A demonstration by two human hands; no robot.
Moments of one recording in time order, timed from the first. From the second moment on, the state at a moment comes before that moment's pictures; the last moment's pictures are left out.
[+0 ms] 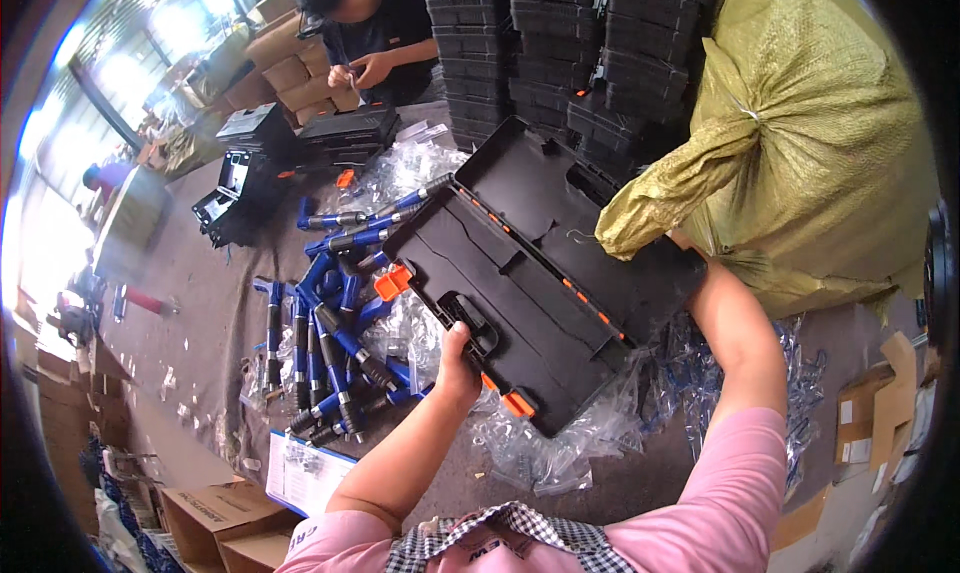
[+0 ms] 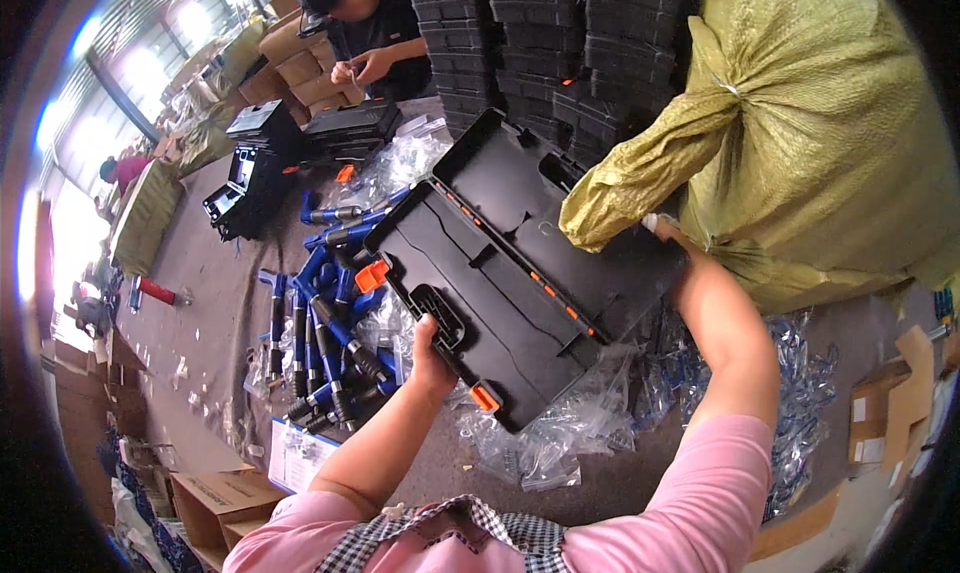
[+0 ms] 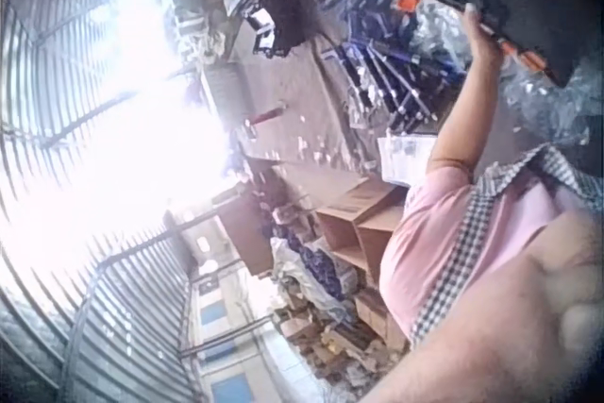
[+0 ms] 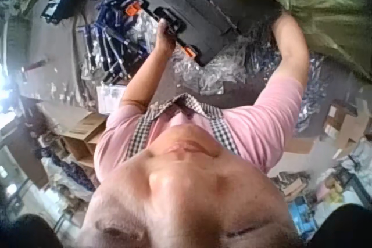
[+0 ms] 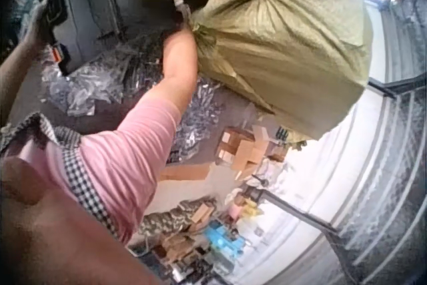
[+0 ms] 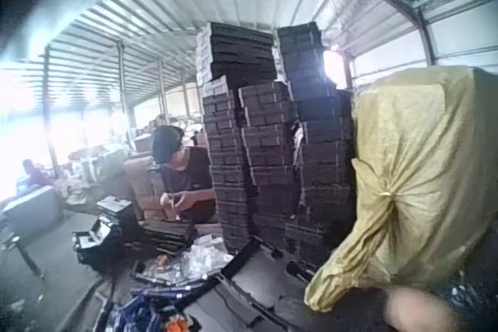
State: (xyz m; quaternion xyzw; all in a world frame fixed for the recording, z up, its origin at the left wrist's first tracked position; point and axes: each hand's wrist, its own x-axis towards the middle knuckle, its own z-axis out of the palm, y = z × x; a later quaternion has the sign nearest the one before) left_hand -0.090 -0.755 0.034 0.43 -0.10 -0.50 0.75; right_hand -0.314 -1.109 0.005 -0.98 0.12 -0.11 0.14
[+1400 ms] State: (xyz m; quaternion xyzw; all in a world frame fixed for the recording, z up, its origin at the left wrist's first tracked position) left_hand -0.131 -0.664 0.039 0.61 -0.48 -0.62 -0.11; right_hand -0.434 -0.375 -0.153 -0.72 0.38 -0.30 0.50
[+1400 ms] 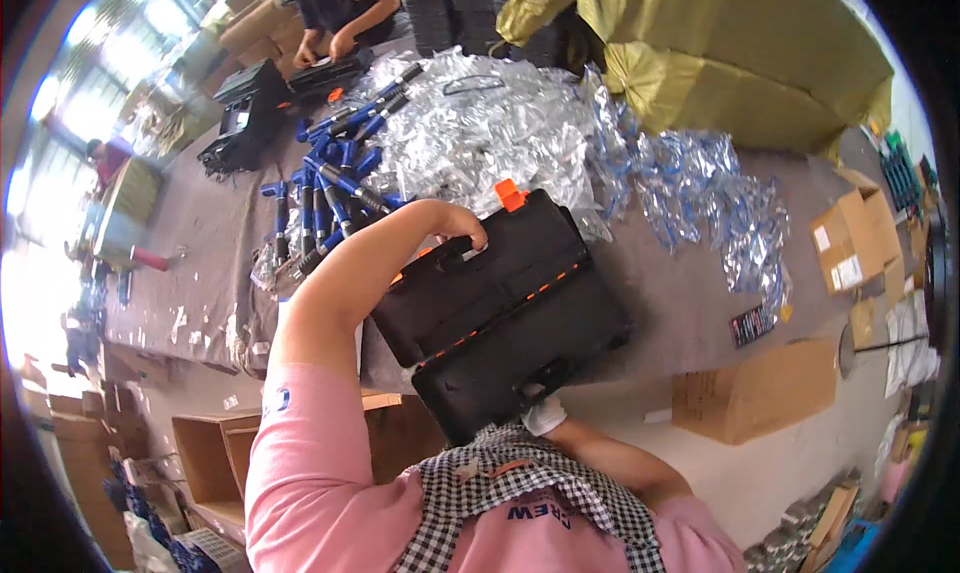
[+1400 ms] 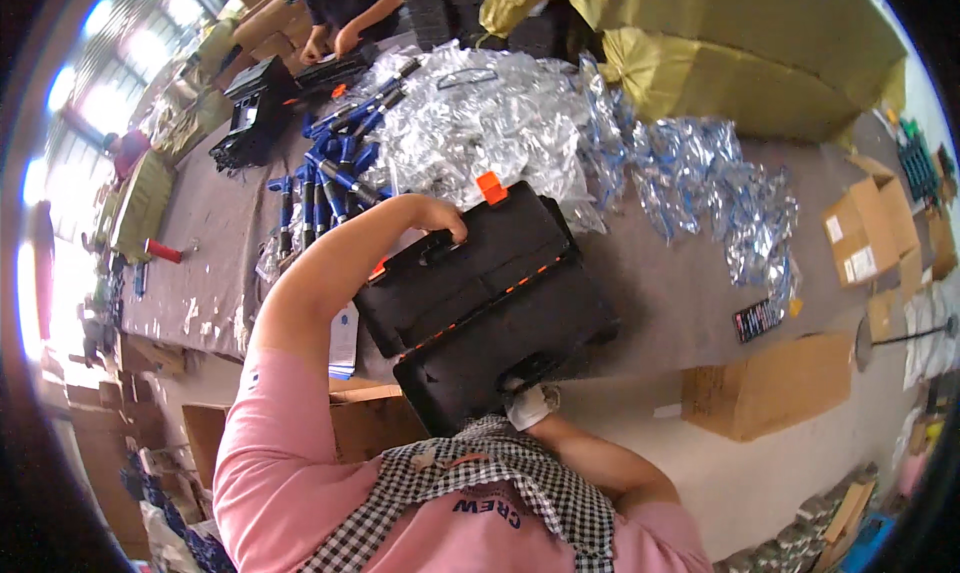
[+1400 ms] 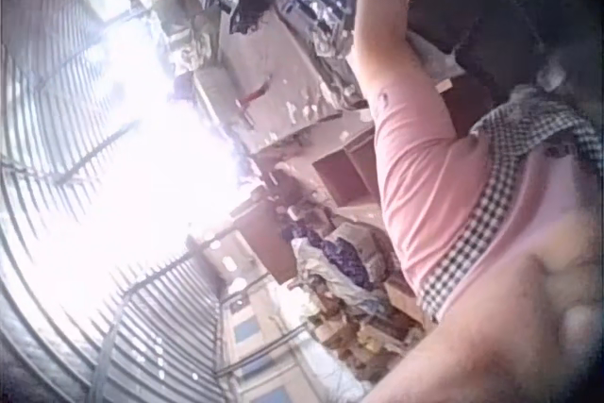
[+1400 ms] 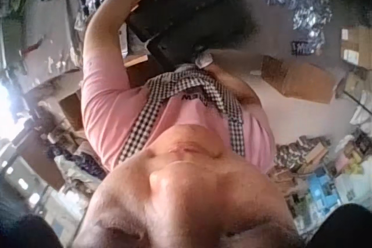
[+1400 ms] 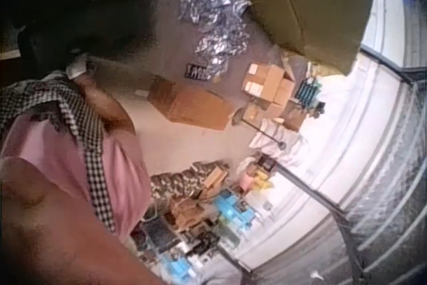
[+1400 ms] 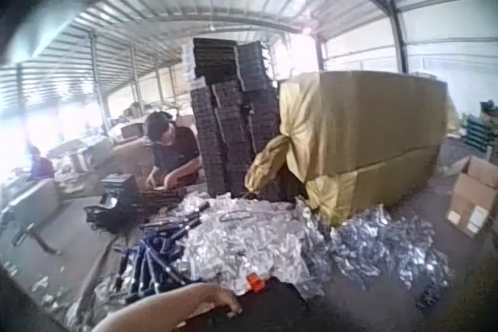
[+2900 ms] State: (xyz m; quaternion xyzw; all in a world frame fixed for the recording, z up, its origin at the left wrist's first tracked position) left_hand 0.029 -0.534 0.012 0.94 -0.30 -0.09 0.11; right_hand -0.435 -0.602 0.142 -0.56 0.20 0.20 0.78
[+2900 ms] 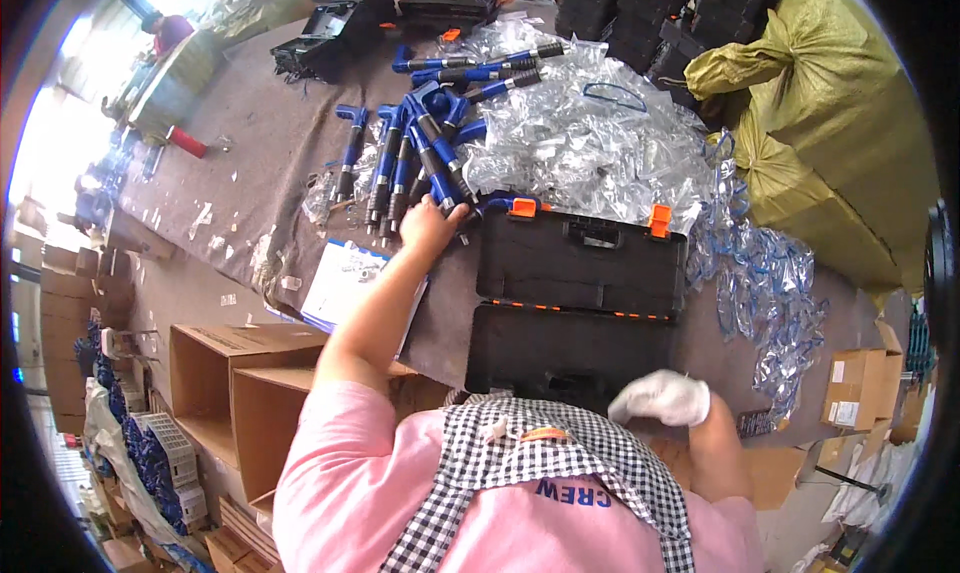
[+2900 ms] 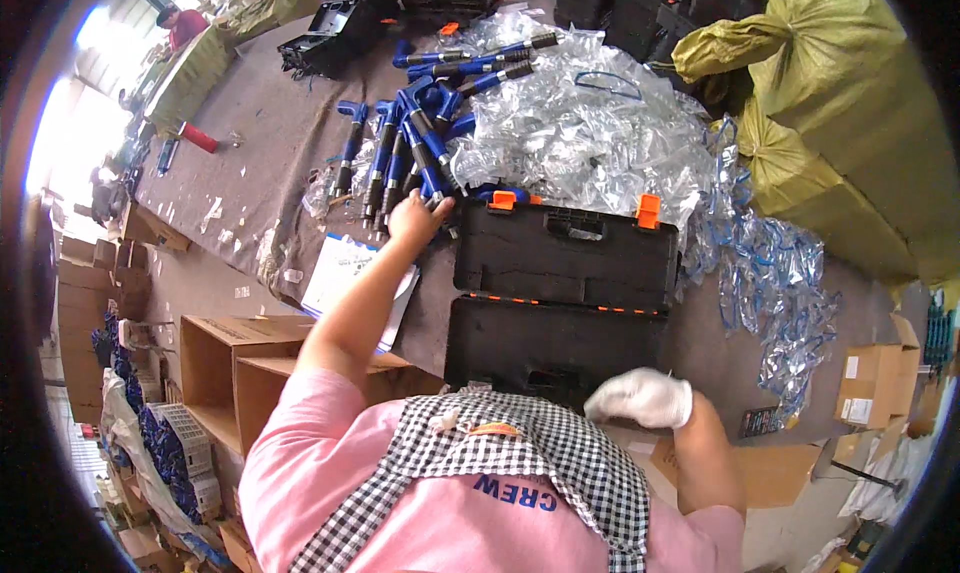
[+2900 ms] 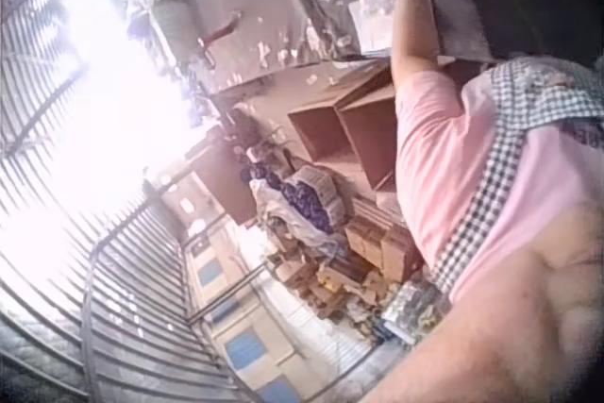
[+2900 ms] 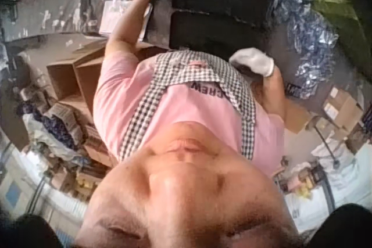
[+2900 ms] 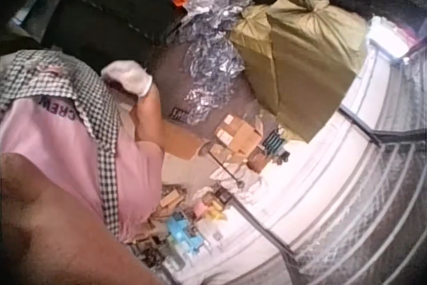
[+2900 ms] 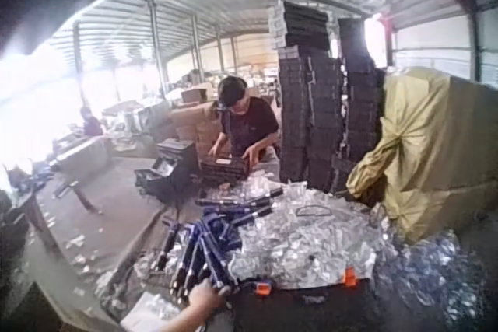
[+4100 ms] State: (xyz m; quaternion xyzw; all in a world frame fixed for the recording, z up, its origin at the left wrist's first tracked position) left_hand -0.106 -0.496 0.245 0.74 -0.67 0.07 0.09; right_hand -0.364 -0.684 0.280 -0.91 0.20 -0.10 0.34
